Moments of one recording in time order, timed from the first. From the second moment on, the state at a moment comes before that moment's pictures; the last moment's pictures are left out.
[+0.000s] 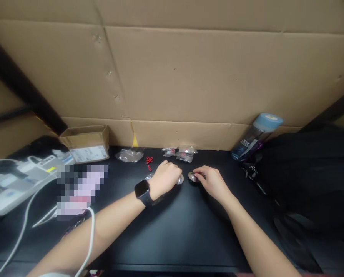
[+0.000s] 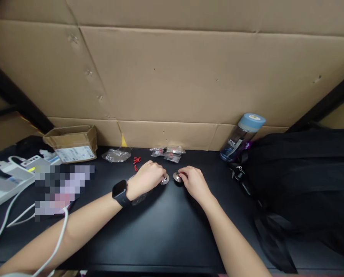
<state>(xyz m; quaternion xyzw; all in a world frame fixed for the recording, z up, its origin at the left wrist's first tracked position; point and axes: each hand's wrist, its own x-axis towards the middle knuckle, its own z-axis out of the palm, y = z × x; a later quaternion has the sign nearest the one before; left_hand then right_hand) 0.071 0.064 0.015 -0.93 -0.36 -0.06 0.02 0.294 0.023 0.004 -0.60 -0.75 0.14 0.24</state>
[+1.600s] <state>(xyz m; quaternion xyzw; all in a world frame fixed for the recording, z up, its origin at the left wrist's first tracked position) 0.030 0.013 0.019 -0.71 -0.47 -0.36 -0.37 0.237 -0.011 -0.004 -0.40 -0.69 0.31 0.51</state>
